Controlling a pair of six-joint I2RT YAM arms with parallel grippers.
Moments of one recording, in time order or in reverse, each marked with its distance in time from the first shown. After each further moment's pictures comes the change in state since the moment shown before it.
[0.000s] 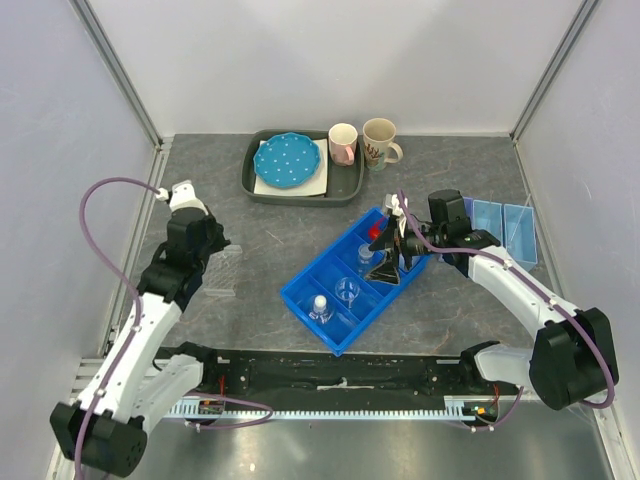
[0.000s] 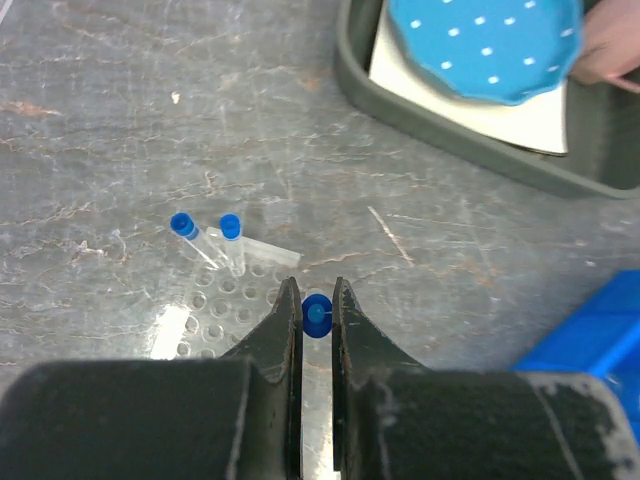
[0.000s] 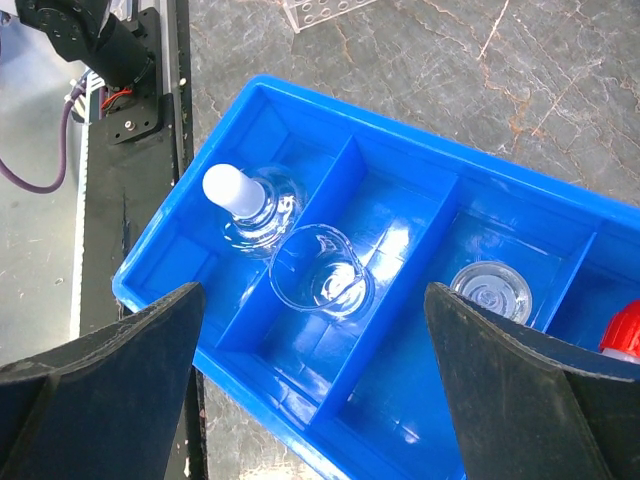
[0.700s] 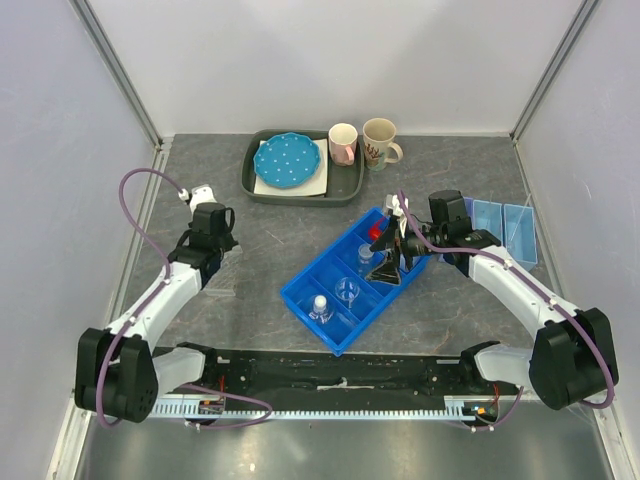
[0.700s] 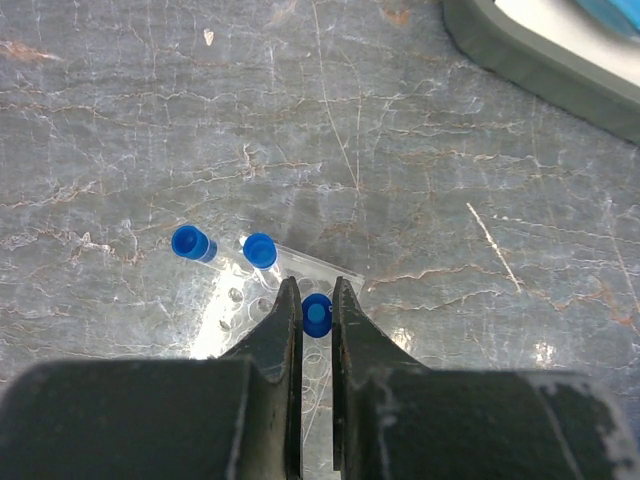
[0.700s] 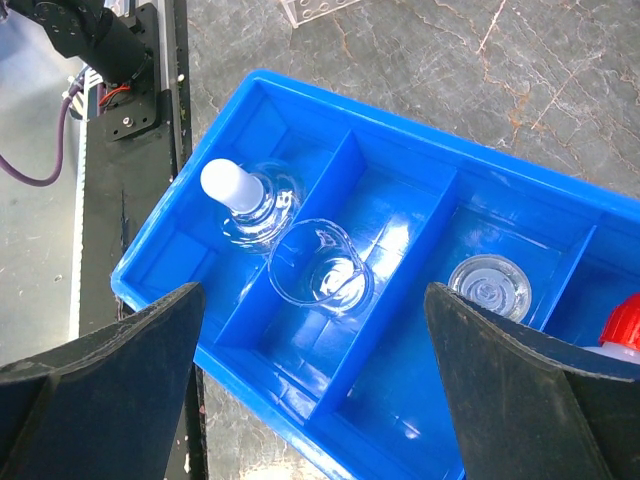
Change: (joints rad) left arm 0.049 0.327 -0.111 0.241 -0.067 0.040; right arm -0.007 0.000 0.000 -0.018 0.000 -0.014
